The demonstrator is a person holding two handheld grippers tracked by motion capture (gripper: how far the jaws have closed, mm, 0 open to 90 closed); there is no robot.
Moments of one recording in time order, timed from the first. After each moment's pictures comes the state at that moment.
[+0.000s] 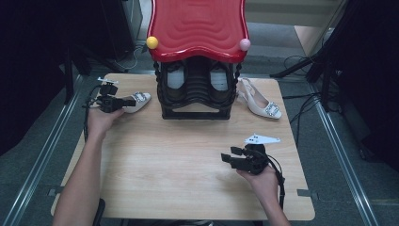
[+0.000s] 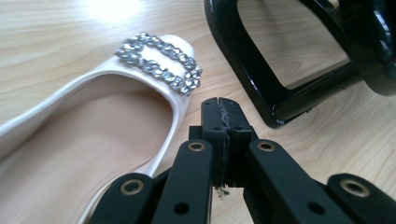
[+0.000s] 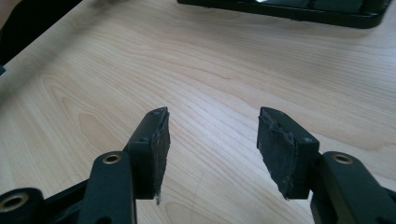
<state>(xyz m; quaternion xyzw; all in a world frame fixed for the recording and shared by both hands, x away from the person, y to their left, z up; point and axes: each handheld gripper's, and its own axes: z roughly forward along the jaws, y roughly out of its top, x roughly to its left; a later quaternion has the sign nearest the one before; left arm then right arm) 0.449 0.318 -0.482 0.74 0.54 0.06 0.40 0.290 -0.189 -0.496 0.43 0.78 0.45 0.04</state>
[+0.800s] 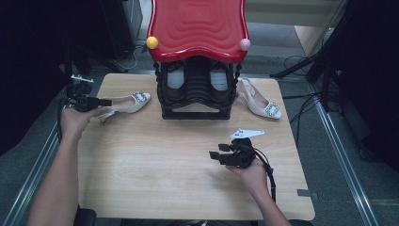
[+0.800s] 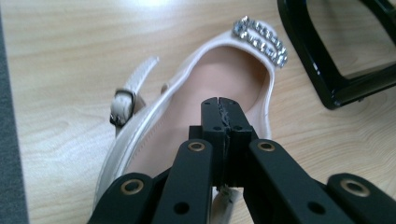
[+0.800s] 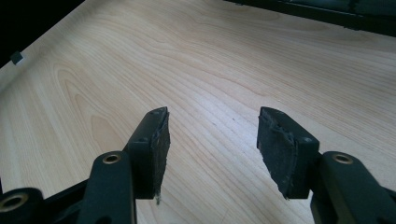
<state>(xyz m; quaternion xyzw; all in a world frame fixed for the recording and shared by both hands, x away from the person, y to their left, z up) 0.436 0.385 -0.476 0.71 0.60 0.06 0.36 0.309 -0.157 -0.499 0.39 0.81 0.44 0.01</state>
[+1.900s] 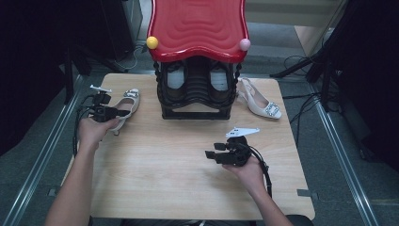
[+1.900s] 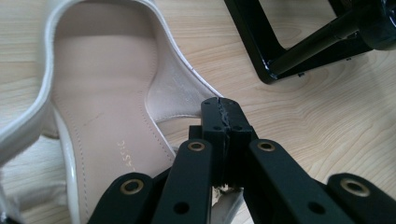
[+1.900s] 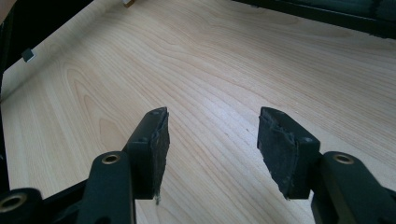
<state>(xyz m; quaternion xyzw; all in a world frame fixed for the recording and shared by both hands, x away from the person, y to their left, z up) 0.417 0.323 -0.490 0.71 0.59 0.00 0.38 0.315 -0.146 -0.500 0.37 0.82 0.45 0.00</state>
